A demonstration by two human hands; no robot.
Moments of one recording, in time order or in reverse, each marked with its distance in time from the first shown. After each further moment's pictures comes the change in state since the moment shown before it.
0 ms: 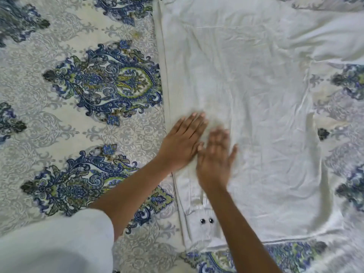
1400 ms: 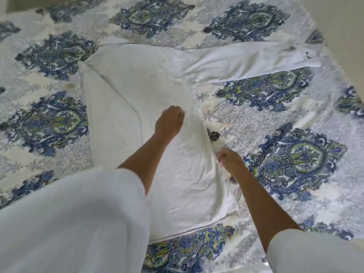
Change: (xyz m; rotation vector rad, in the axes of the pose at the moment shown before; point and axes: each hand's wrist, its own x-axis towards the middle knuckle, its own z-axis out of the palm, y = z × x) left_hand 0.188 0.185 -0.083 -0.447 0.084 -0.398; right_hand 0.069 0.294 -0.114 0.714 -0.511 0.481
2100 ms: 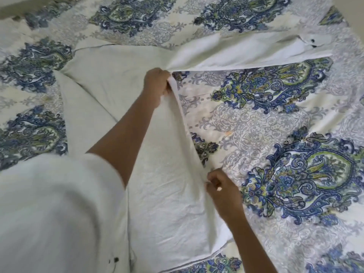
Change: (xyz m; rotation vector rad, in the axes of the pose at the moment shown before) left_hand 0.133 0.025 -0.023 -0.780 0.107 -0.347; right_hand -0.032 0.013 0.022 0.206 0.090 -0.326
